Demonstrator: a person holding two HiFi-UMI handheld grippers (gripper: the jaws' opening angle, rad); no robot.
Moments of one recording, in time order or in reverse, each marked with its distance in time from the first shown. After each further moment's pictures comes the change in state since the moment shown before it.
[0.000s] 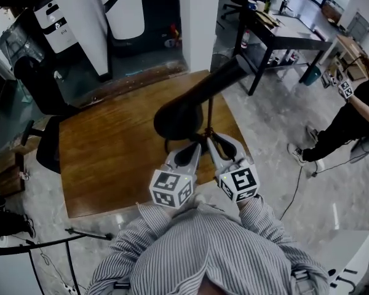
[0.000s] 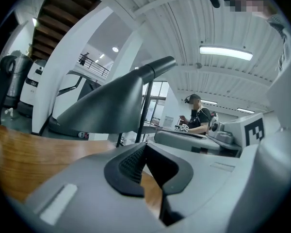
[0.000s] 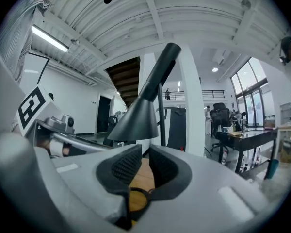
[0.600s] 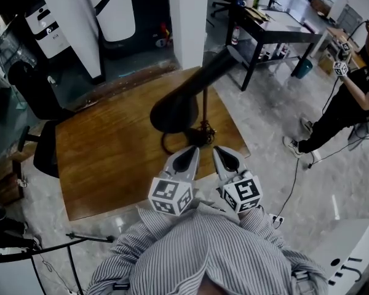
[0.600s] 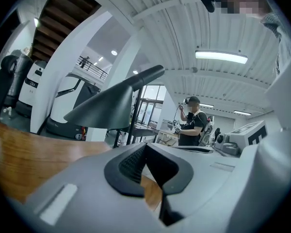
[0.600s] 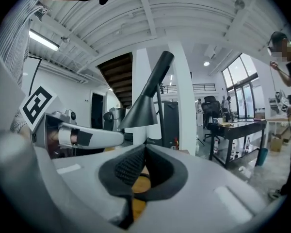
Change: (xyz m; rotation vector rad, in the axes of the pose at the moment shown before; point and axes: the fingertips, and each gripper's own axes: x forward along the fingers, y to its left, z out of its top) left arm -0.032 -0.029 -0.002 0.000 -0.041 -0.032; right arm -0.060 0.019 -0.022 0.073 0.079 -0.077
